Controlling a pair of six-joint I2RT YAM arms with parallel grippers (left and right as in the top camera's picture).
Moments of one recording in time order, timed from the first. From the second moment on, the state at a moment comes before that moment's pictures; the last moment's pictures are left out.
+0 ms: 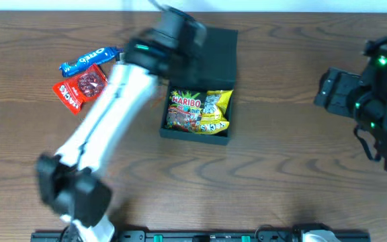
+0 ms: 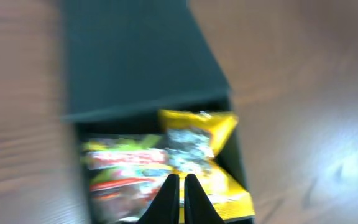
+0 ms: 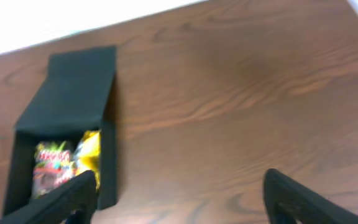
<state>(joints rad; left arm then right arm) -0.40 1.81 1.80 -0.95 0.23 -0.23 0.09 1.27 1.78 -1.33 0.13 0.30</state>
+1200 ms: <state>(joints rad) -0.20 1.81 1.25 -0.76 0.44 -0.33 0.50 2.13 1.77 -1.24 -0.06 0.34</state>
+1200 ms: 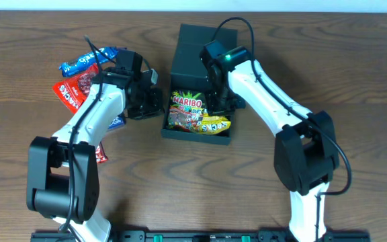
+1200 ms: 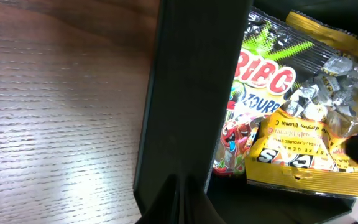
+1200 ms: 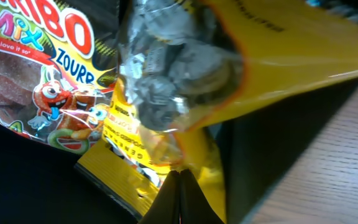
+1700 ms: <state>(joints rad) -0.21 1.81 1.25 -0.75 0.44 -0.33 0.51 2.15 1.77 -1.24 -0.02 0.35</state>
